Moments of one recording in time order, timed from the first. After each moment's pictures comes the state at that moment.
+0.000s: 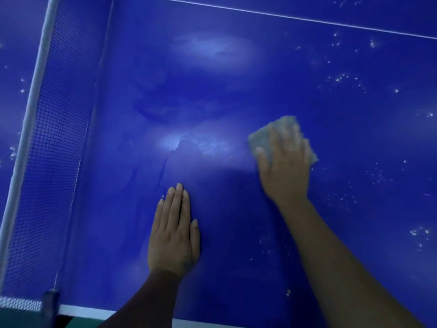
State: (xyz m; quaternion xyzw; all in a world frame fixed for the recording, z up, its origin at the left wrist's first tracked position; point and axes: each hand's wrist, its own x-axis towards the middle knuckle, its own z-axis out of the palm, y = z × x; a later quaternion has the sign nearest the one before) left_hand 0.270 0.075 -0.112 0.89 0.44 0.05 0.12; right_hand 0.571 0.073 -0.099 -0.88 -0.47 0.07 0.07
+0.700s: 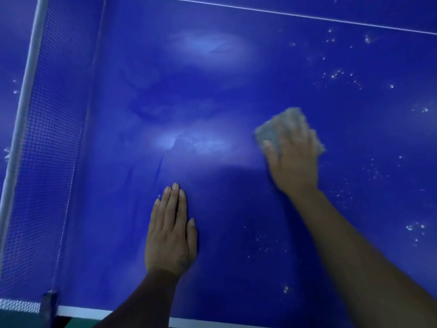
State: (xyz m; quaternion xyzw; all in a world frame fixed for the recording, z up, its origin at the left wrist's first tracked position) left_hand 0.270 0.073 -0.114 0.88 0.45 0.05 0.12; right_hand 0.603 0.070 -0.091 -0.87 -0.48 0.08 0.06
